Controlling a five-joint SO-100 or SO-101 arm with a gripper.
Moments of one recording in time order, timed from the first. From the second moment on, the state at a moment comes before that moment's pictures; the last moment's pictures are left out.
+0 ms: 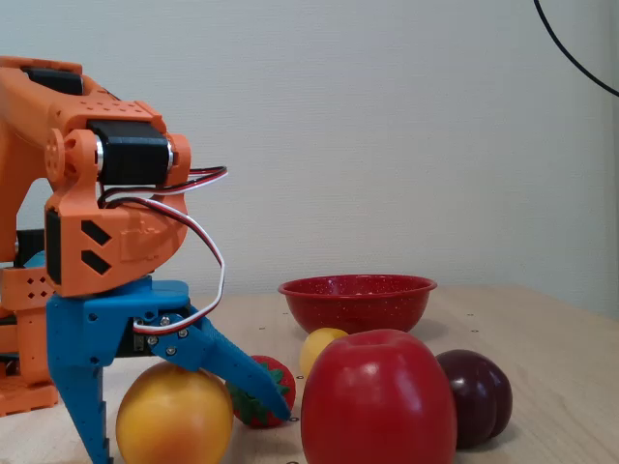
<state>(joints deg) -54.3 69.6 93.7 72.9 69.7</state>
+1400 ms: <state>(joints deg) -44.6 90.0 80.5 94.5 47.5</state>
